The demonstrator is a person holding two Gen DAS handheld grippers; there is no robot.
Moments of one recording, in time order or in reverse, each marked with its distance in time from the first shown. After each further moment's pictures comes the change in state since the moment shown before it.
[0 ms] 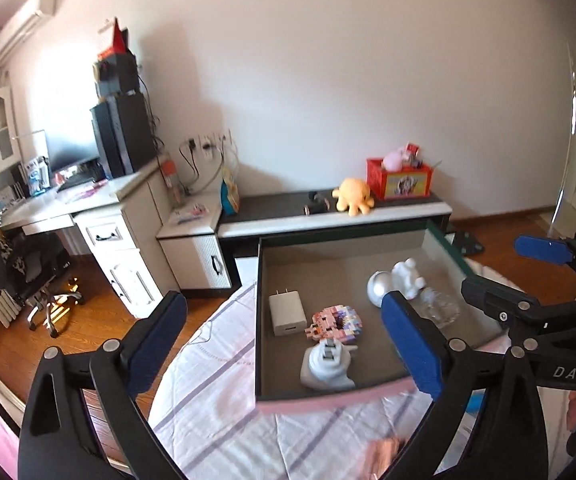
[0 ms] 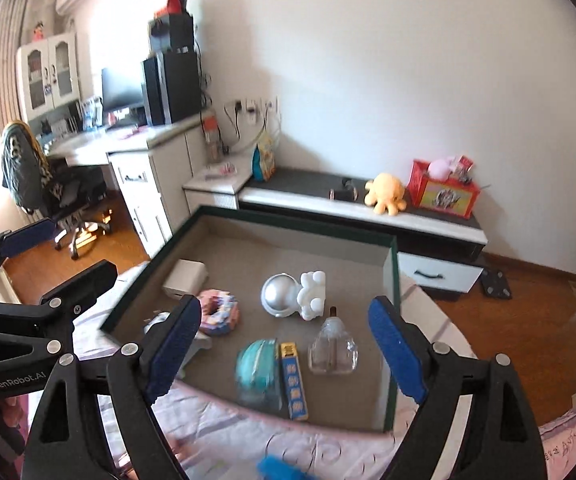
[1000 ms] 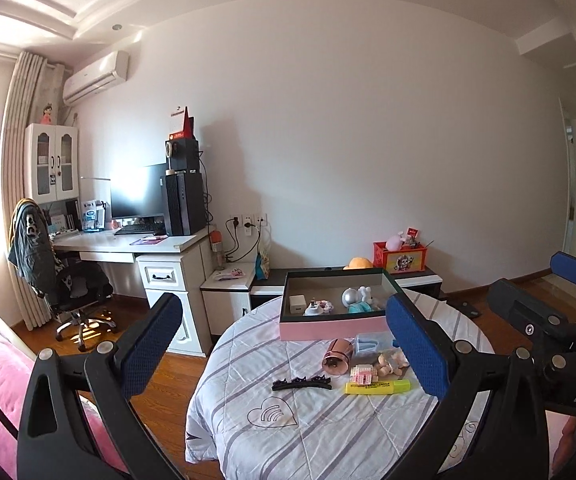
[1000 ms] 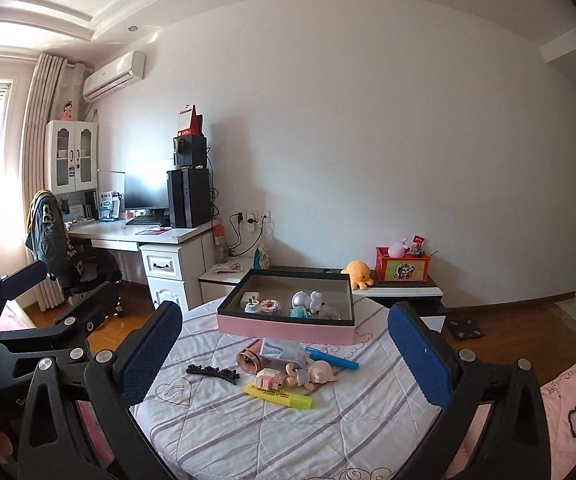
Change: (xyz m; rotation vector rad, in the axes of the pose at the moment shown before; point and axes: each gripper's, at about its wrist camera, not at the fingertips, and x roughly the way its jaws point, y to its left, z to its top) left arm -0.310 -0.021 -0.118 -0.065 -0.327 0.105; right arm -0.309 0.078 -0.152 0.047 -0.418 -0.077
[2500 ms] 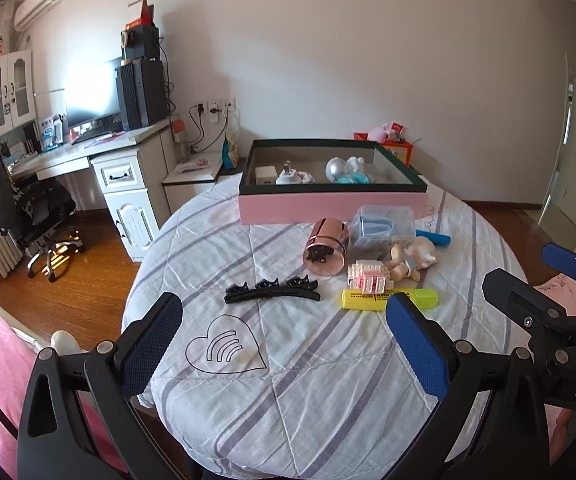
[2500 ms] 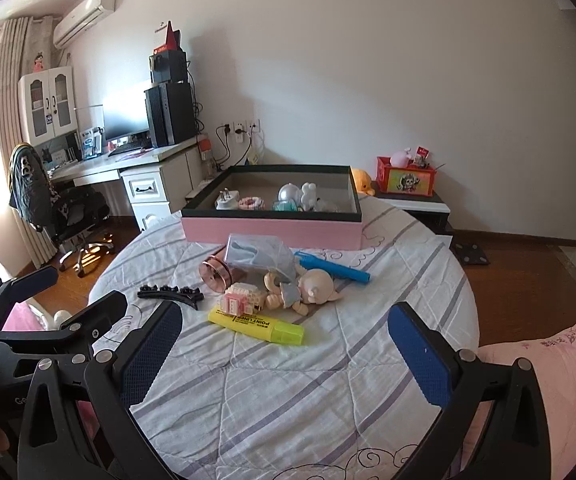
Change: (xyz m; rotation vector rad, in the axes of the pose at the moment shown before) left arm 0.145 -0.018 -0.100 -0.001 0.431 -0.113; right arm 0.122 -0.024 -0.085 0.049 0.339 -0.004
